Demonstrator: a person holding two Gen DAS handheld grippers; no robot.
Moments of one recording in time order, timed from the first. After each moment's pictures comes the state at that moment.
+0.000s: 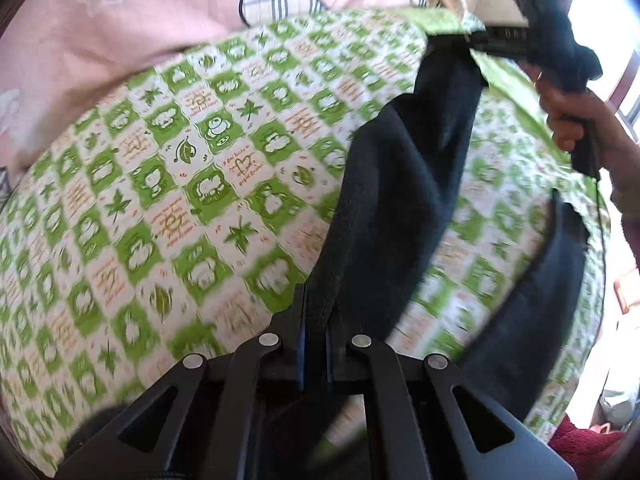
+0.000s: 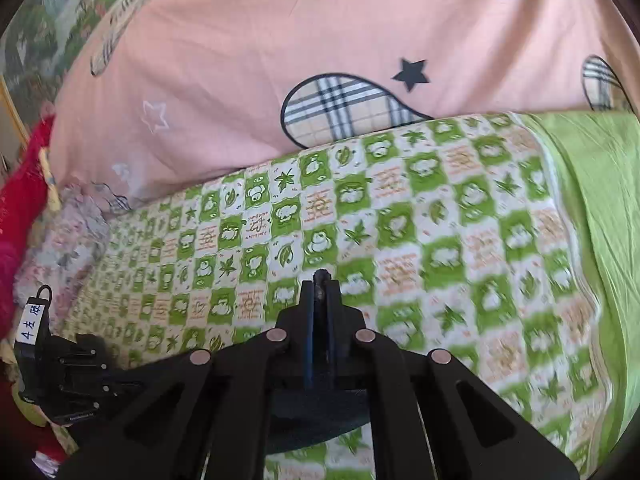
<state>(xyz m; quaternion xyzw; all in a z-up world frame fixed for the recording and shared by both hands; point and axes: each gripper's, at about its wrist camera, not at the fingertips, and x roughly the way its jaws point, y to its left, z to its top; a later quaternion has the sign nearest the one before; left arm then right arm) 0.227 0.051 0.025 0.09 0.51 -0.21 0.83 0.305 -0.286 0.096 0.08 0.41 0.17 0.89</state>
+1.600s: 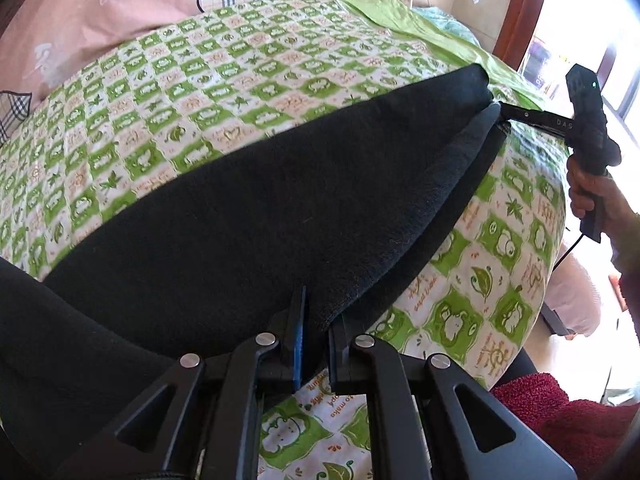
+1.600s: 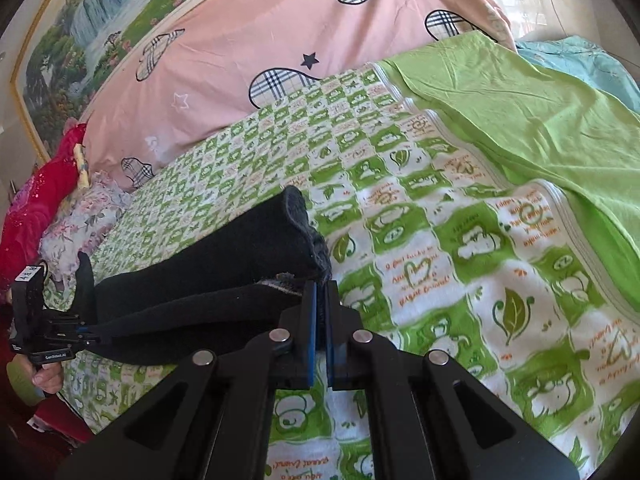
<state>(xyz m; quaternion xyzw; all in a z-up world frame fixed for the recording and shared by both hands) 0.023 0.001 -0.025 0.09 0.49 -0.21 0.84 0.023 -0.401 0.015 0.12 0.35 0.12 0.92</state>
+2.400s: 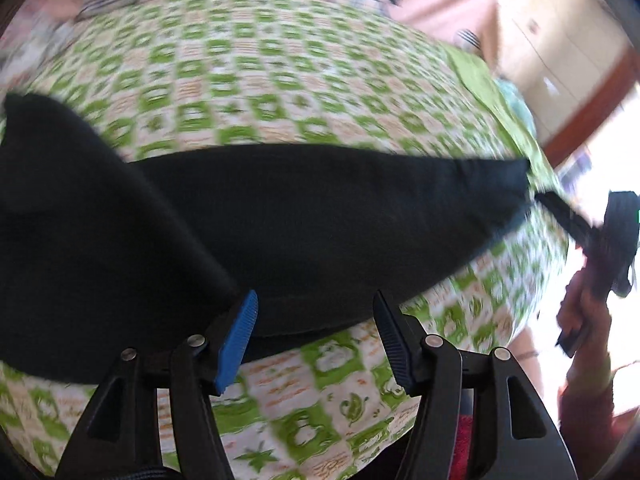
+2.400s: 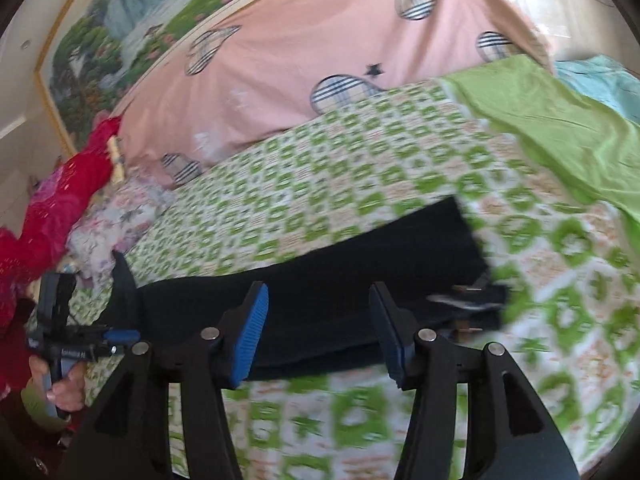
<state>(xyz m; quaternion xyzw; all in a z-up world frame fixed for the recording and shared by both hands) 0.004 0.106 0.010 -0.12 0.52 -0.10 0.84 -0.001 -0.282 0.054 0.12 0.33 0.19 0.92</state>
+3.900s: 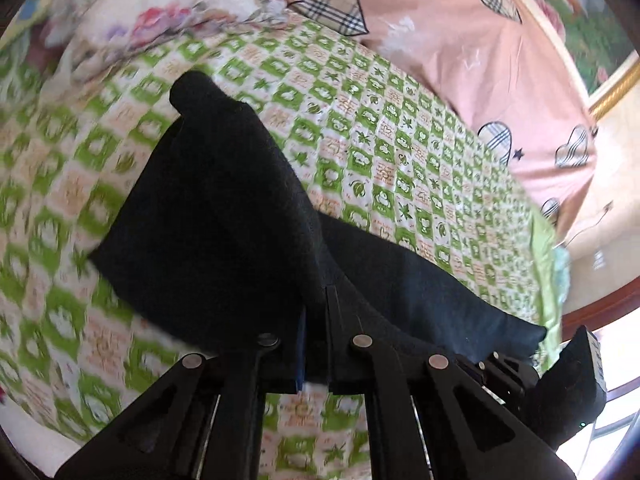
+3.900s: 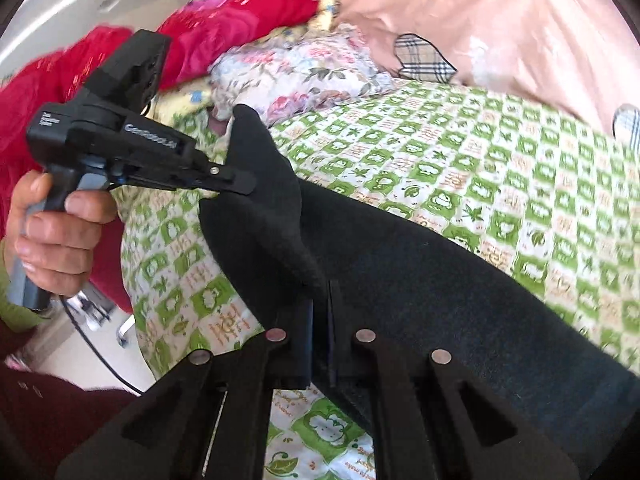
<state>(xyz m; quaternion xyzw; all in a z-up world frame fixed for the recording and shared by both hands) -0.053 0.251 0.038 -0.32 0.44 0.07 0.84 -0.011 0.008 0.017 -0.13 0.36 0.46 0.80</state>
